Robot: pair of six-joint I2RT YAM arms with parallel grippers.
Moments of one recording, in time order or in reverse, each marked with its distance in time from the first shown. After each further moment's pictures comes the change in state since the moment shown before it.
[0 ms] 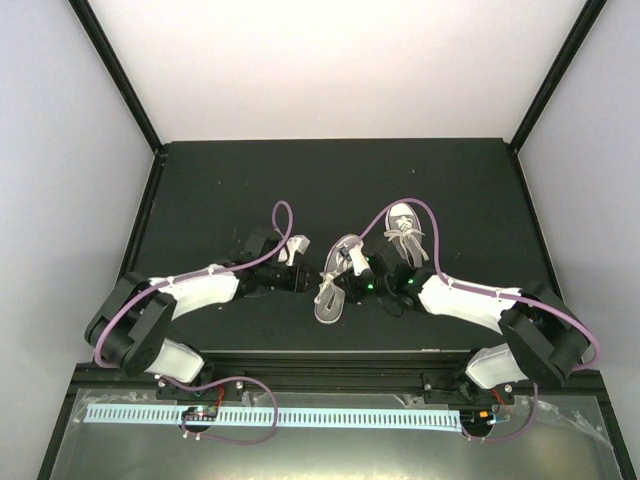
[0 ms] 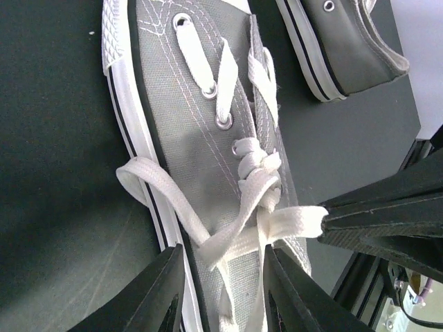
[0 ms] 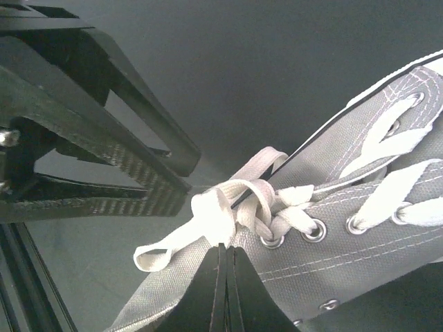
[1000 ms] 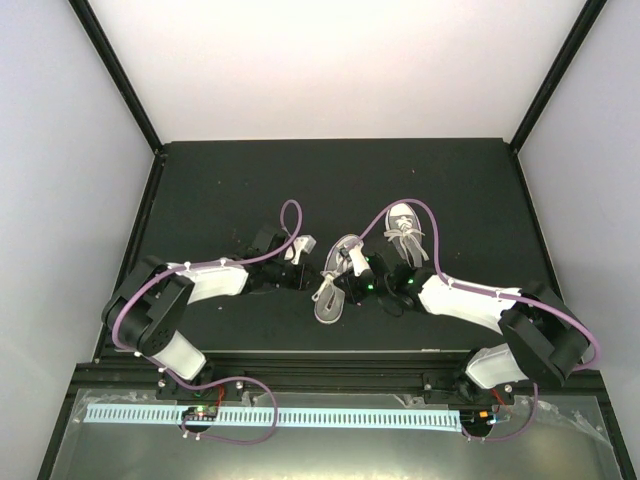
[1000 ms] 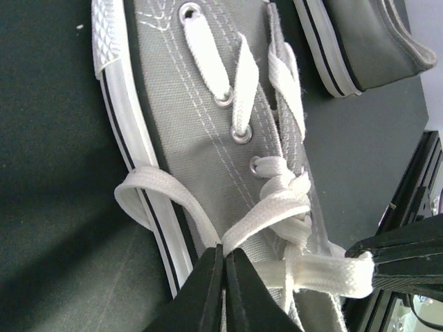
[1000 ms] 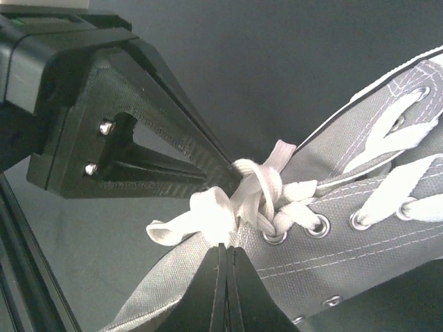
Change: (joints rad) left arm 0.000 0.146 0.052 0.048 0.038 0.025; right arm 0.000 0.000 0.000 -0.007 -0.006 -0.001
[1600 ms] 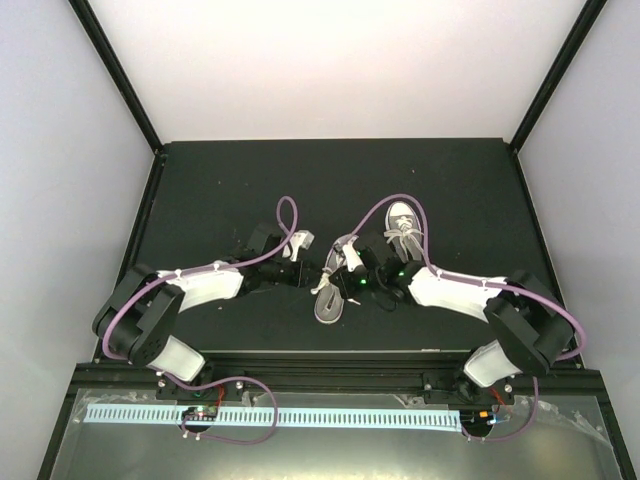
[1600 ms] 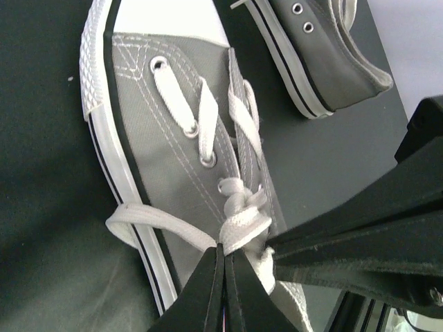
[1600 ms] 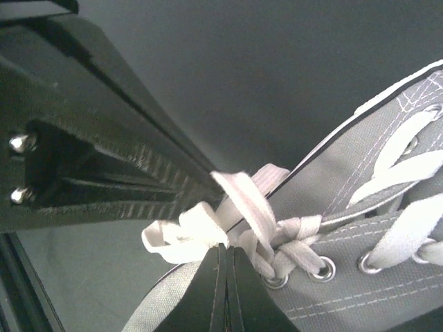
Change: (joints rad) left arm 0.000 -0.066 -0.014 0.051 -0.013 0.002; right arm 0.000 0.084 0.072 -0.026 -0.002 0.008
